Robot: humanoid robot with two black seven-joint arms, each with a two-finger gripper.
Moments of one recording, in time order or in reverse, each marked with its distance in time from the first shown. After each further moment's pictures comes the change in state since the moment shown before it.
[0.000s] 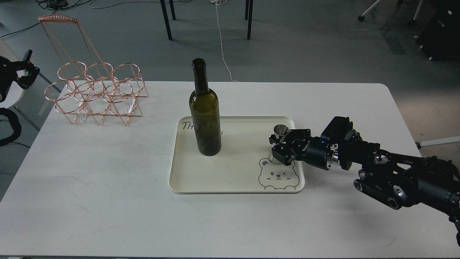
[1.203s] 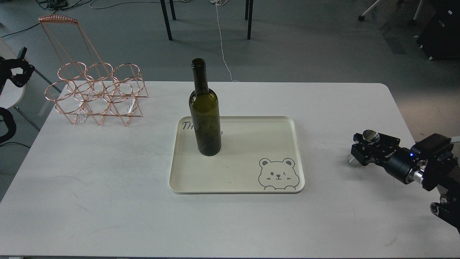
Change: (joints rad) left arm -0.002 0.019 0.000 -0.005 0.001 0.000 0.002; right arm -0.232 -0.330 0.104 -0.012 0.150 -0.176 0.000
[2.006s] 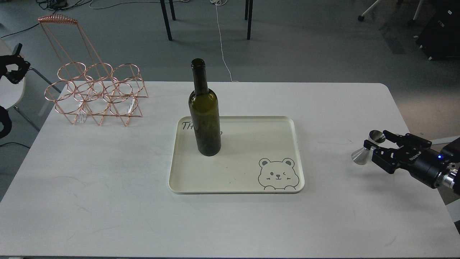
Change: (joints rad) left arm -0.013 0.022 -0.001 -0.001 0.000 0.000 0.004; right arm -0.023 -0.254 -0.001 0.258 0.023 0.000 0.000
